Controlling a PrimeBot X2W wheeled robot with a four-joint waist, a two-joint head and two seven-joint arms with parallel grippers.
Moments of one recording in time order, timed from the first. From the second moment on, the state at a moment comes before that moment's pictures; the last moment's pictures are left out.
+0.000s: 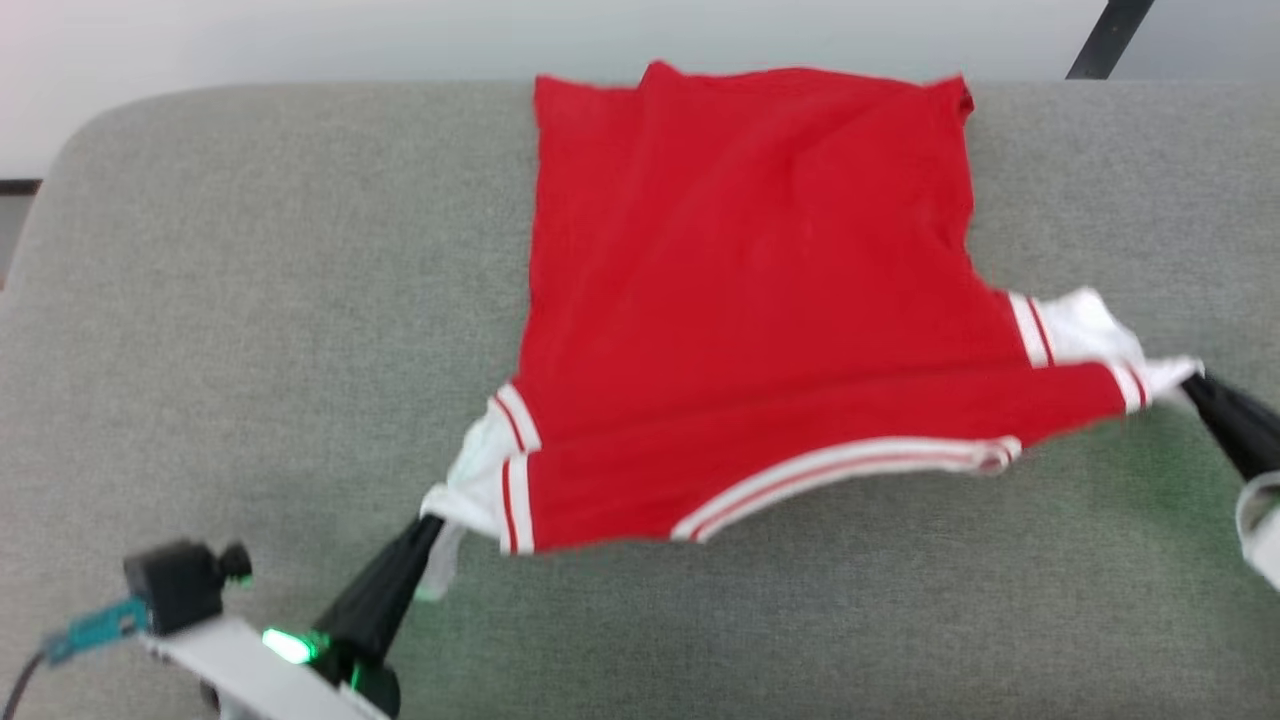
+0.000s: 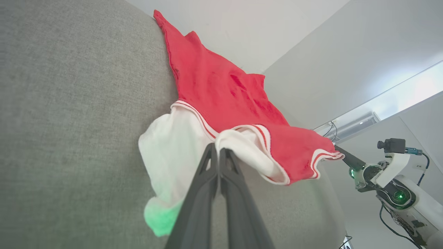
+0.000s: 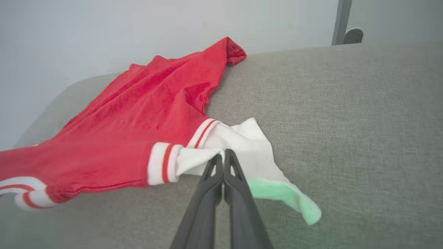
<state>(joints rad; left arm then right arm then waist) -0.18 0.76 -0.64 -0.11 -1.38 -0.08 -0.26 -0.37 -0.78 0.41 0.19 1.09 0.13 0.08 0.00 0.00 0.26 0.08</state>
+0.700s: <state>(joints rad) 0.00 0.81 -0.62 -0.23 -1.29 0.01 -0.21 0.12 -0.41 -0.08 -0.34 0.72 0.13 0.65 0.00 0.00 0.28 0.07</state>
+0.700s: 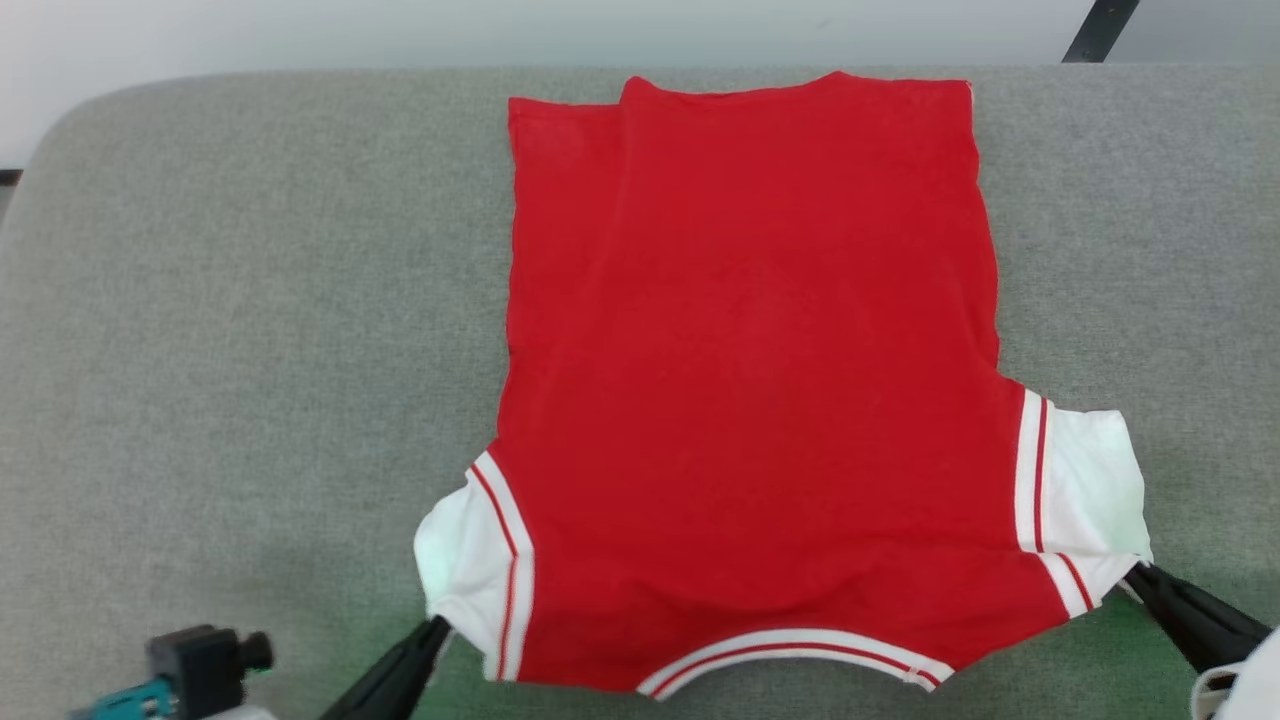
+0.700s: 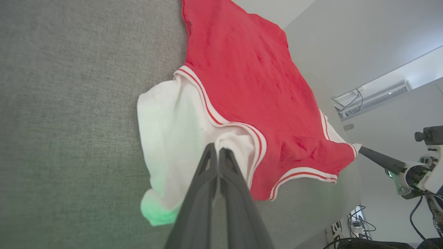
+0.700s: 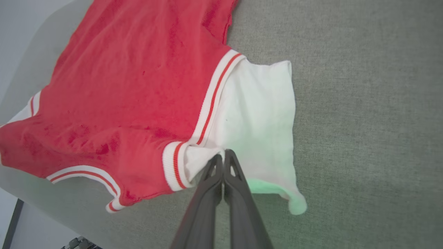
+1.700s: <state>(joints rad) -0.18 0.58 -0.73 0.20 -1.35 -0.13 -0.19 -0.03 -0.48 0.16 0.03 0.69 0.14 0.43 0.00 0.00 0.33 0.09</state>
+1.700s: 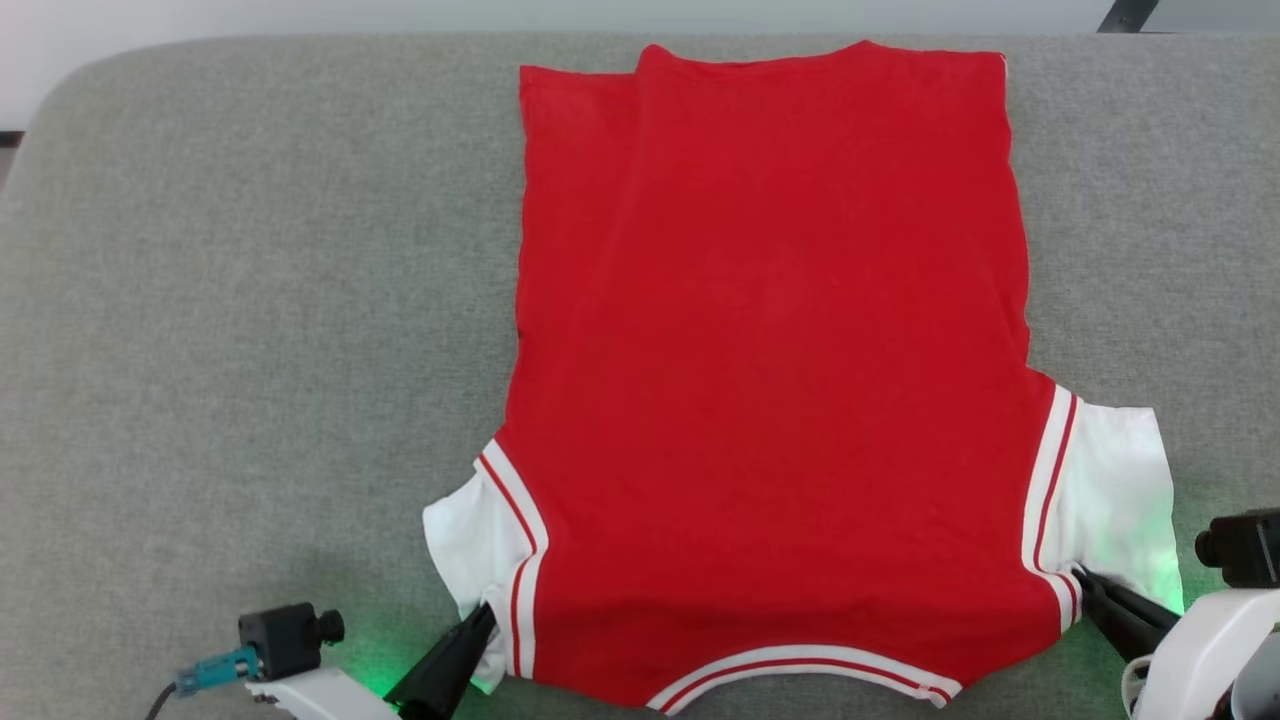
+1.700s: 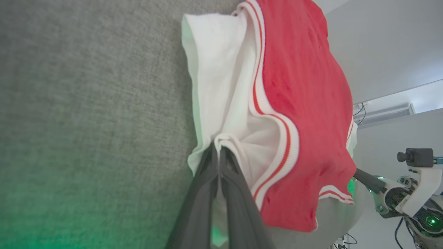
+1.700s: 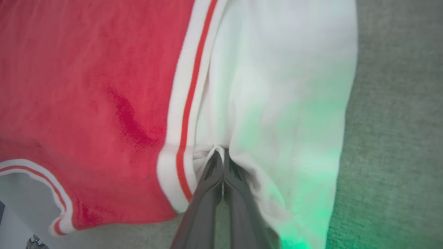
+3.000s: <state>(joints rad) -0.37 0.54 -0.81 -0.04 -1.25 -0.13 -0.18 -1.27 -0.51 0.24 0.62 0.43 0.13 0.98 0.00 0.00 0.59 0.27</state>
